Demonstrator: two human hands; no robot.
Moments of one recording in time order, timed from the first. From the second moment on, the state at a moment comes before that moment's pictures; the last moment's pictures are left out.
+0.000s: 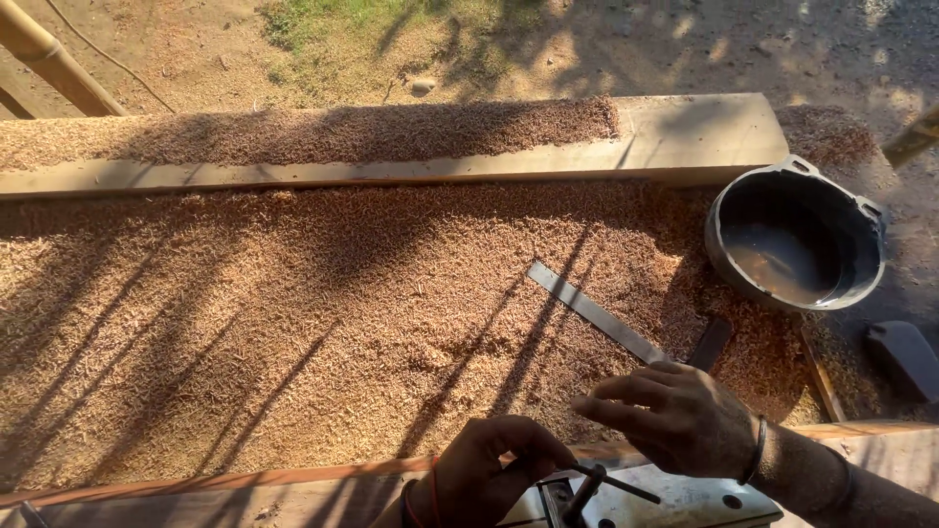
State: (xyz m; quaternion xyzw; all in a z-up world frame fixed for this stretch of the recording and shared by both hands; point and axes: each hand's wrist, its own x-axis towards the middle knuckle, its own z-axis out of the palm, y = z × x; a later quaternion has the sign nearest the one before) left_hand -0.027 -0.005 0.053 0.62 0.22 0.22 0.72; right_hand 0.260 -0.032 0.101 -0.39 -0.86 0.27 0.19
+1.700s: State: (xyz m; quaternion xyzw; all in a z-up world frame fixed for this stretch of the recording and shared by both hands) left_hand 0.001 0.003 -0.034 0.47 0.36 -0.23 0.77; right_hand 0.203 -0.004 0.112 -0.02 -0.98 0.16 0.15
